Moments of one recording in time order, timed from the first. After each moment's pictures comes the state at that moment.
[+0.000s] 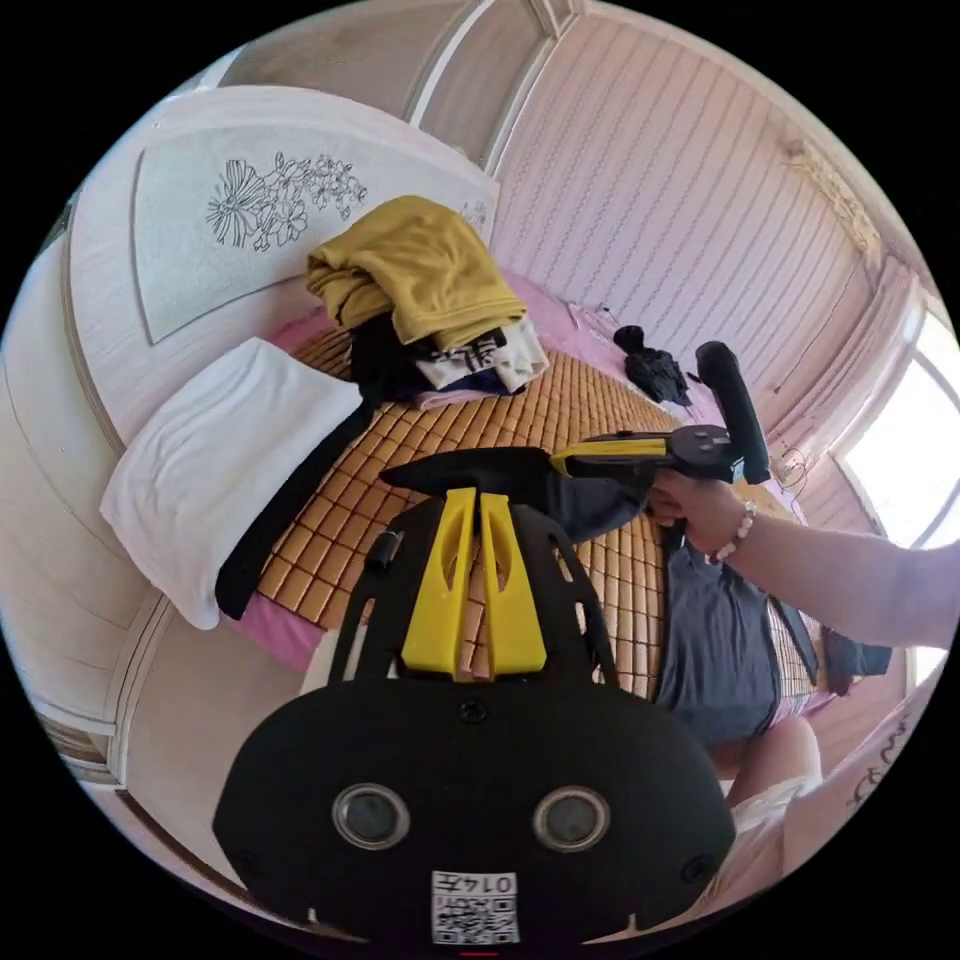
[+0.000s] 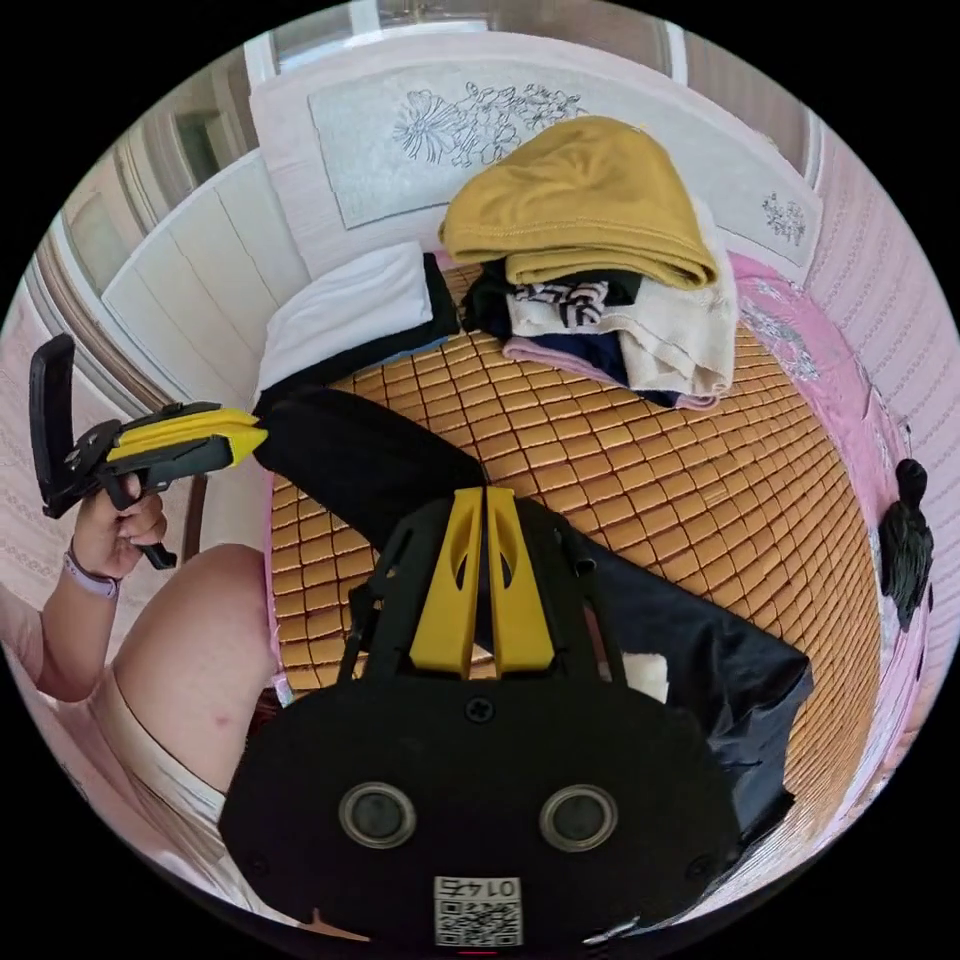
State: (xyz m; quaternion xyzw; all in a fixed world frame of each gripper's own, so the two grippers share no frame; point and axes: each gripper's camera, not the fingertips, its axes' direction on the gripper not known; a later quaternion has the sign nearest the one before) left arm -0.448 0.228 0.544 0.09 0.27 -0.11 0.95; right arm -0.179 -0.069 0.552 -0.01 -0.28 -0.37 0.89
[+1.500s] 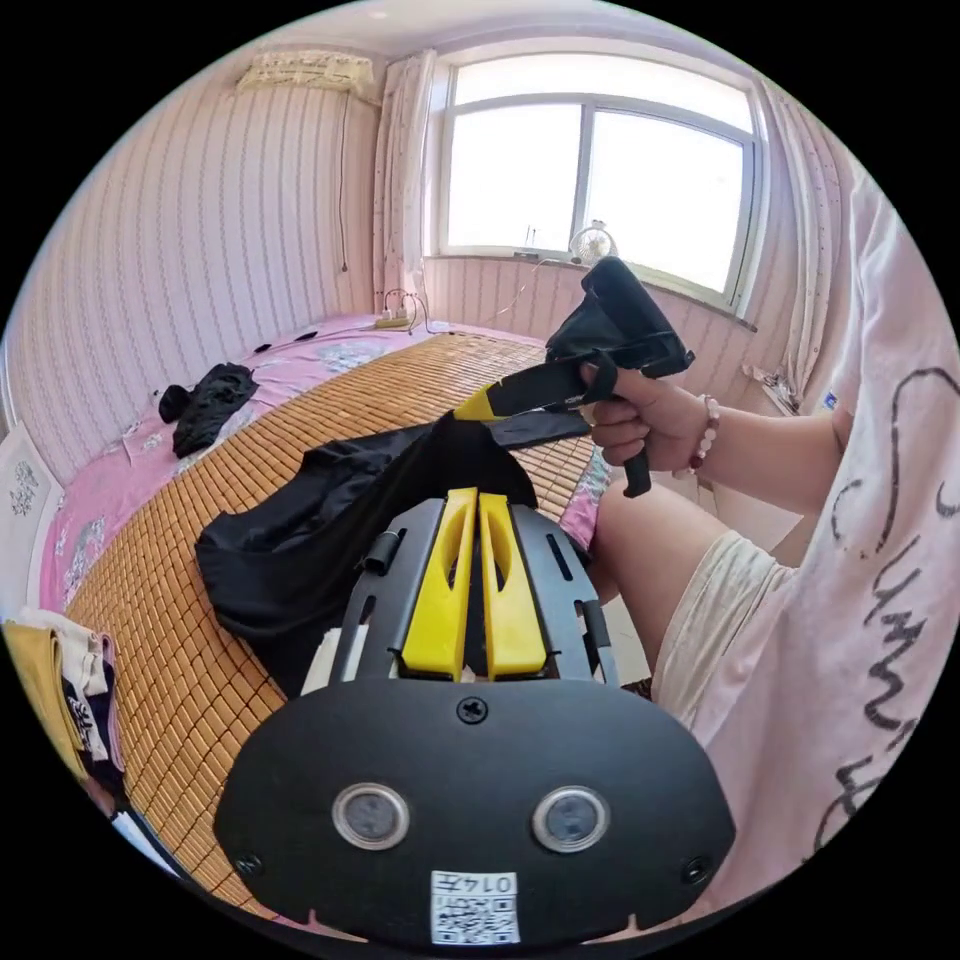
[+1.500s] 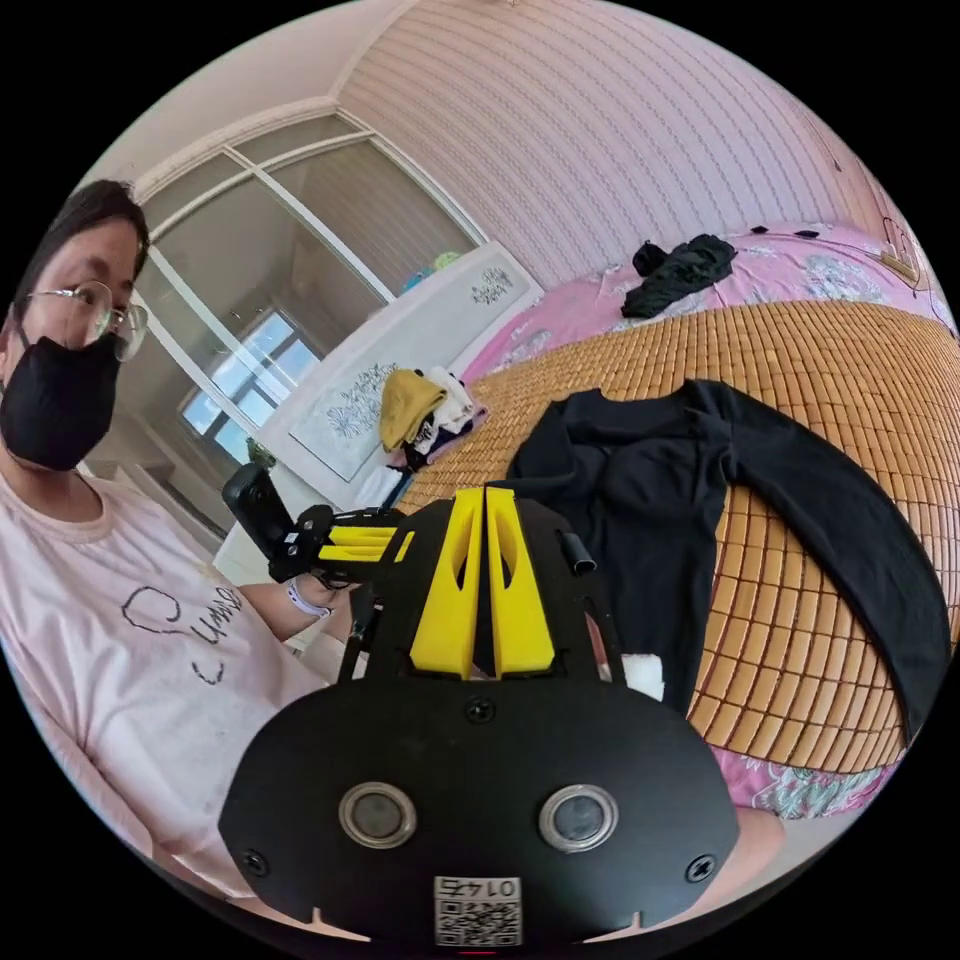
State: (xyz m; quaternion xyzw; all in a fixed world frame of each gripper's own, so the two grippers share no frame) left arm -0.039 0.269 0.326 0.19 0.49 0.41 0.75; right arm 0.312 0.094 0.353 0.14 -0.39 0.03 0.91
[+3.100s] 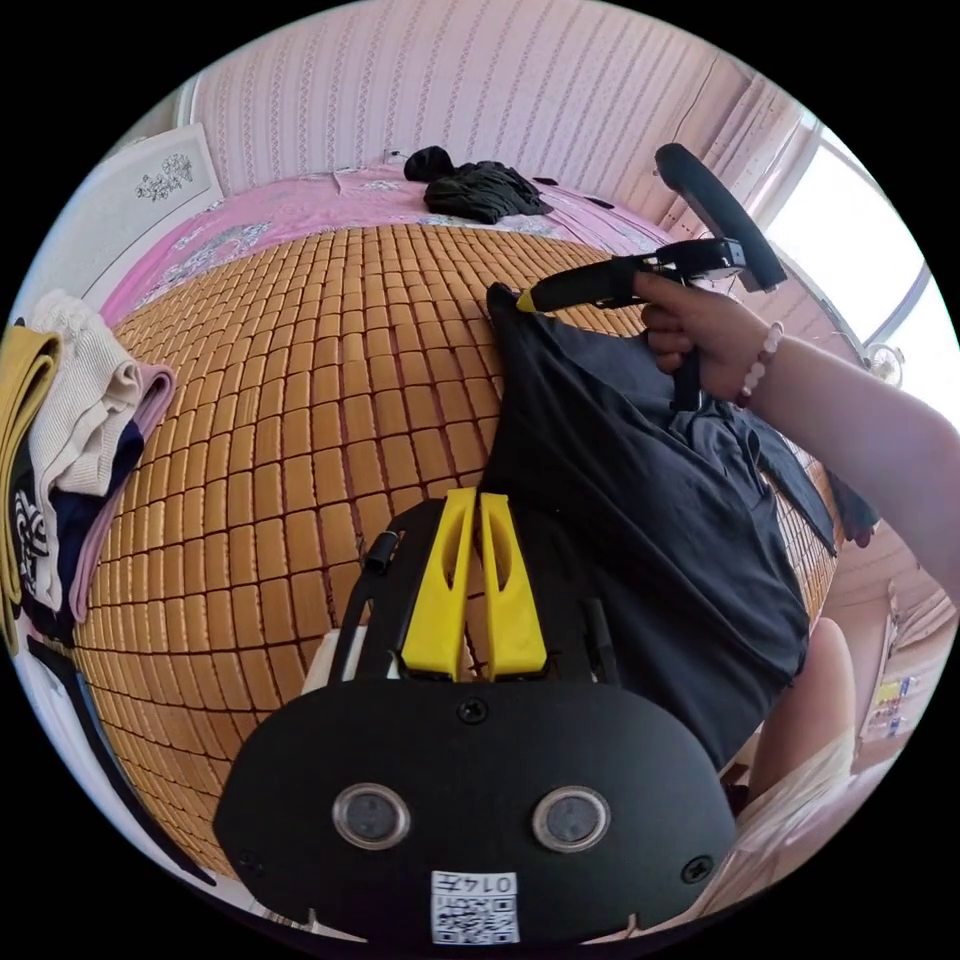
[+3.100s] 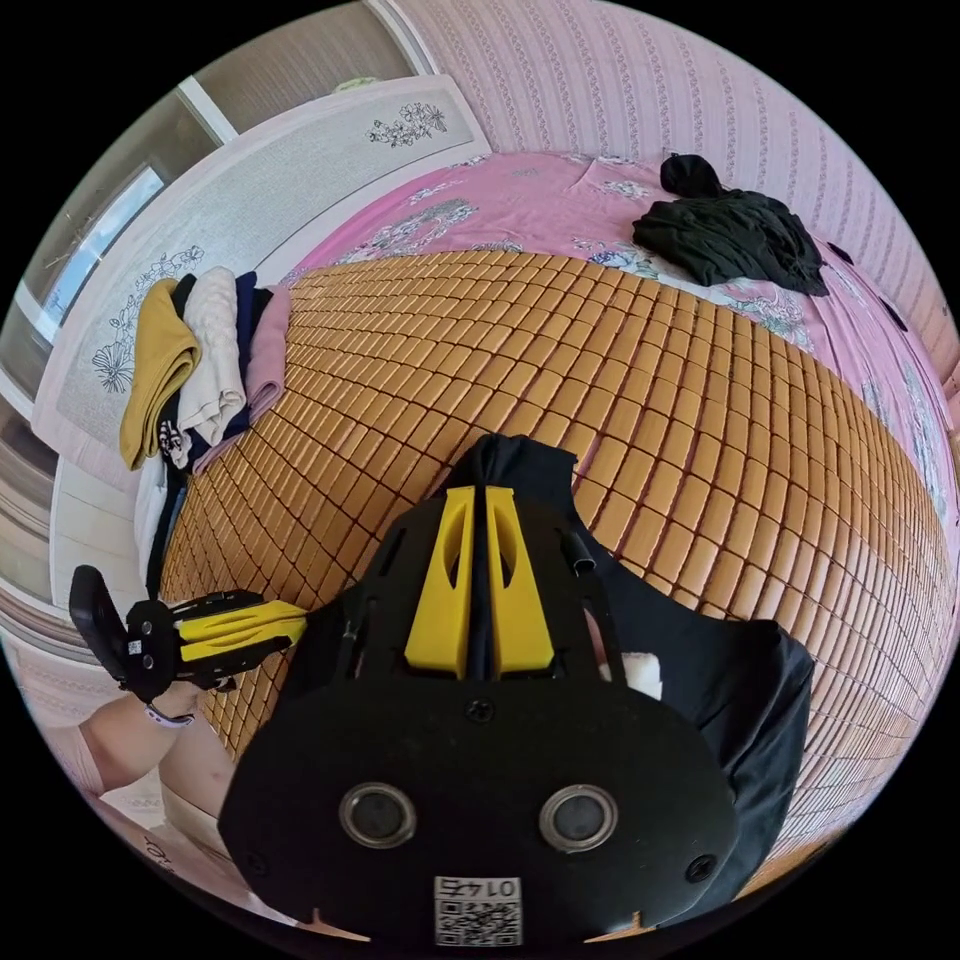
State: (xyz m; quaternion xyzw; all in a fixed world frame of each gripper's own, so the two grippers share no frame) left arm -0.046 0.050 0.614 -0.06 0.34 0.17 0.92; right arm 0.225 -0.239 0.582 -0.06 -0.19 -0.07 0.98
